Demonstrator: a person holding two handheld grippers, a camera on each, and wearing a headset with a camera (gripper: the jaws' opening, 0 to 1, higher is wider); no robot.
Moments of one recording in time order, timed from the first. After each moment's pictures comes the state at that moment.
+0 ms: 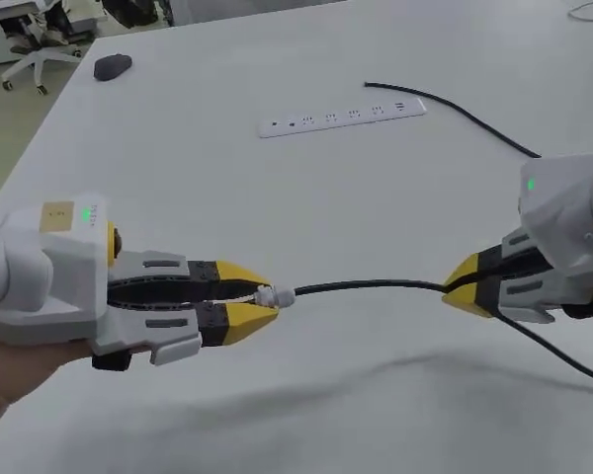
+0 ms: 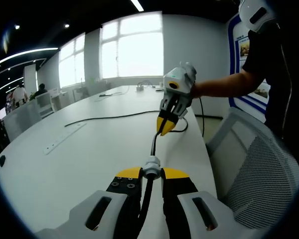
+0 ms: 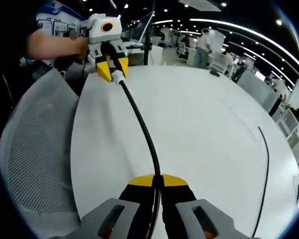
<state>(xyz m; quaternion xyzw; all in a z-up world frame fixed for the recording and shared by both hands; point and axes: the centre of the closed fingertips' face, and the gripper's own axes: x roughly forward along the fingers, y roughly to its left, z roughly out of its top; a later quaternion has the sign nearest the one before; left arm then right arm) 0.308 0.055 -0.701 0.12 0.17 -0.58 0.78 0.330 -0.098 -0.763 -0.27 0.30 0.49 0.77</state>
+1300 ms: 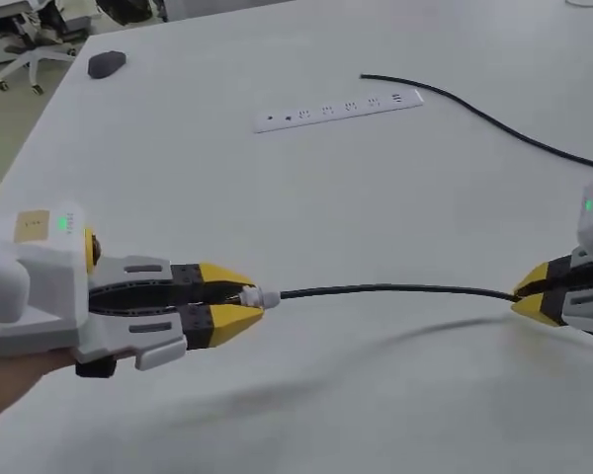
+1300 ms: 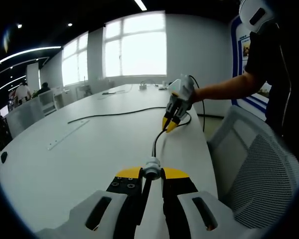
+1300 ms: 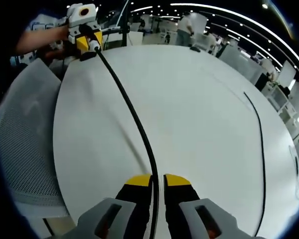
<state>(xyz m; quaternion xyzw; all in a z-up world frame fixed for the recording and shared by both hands) 0.308 0.063 -0.706 0.12 0.18 -0.57 0.79 0.333 -0.163 -0.806 -0.27 0.36 0.42 0.78</state>
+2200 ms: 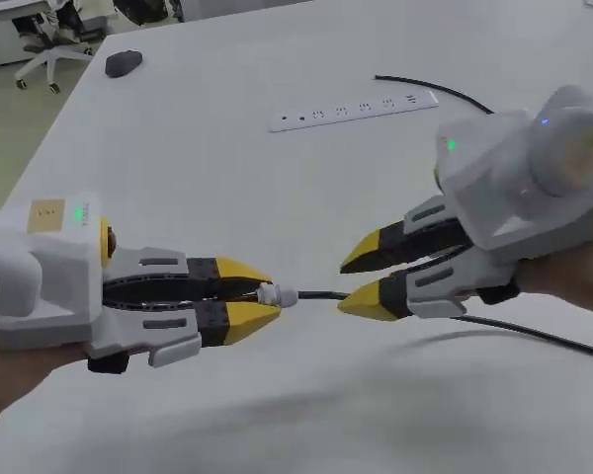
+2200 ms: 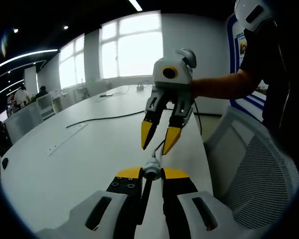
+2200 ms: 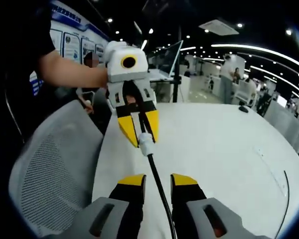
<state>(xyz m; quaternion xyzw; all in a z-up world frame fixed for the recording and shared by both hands) 0.296 0.057 -0.693 0.14 0.17 -0.58 0.78 0.301 0.039 -0.712 -0.21 0.20 0.64 0.71</state>
